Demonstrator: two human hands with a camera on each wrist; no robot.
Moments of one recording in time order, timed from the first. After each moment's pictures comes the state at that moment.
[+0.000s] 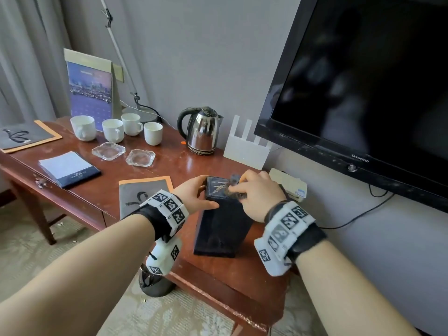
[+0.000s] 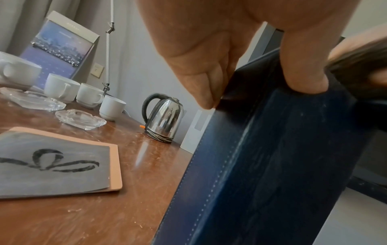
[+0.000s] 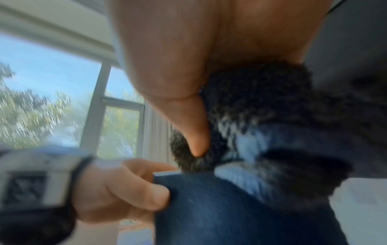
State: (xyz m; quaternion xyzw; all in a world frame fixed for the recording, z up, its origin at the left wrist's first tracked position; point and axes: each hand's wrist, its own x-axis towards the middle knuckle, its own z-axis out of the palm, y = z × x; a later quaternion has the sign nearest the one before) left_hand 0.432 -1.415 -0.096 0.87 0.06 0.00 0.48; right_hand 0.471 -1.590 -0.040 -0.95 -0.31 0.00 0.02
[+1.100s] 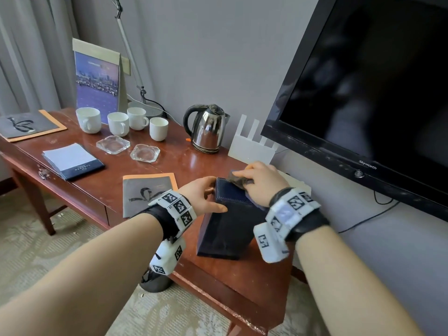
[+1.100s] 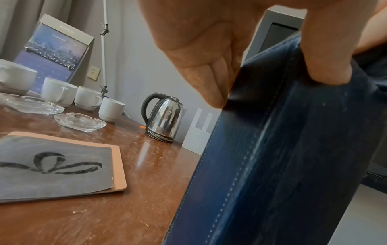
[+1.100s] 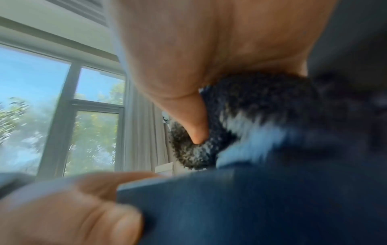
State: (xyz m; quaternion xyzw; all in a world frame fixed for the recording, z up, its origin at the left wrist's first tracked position) left_hand 0.437 -1.410 -0.103 0.86 0.03 0.01 0.51; right_hand 0.493 -1.572 -0.025 -0.95 -0.31 0.04 0.07
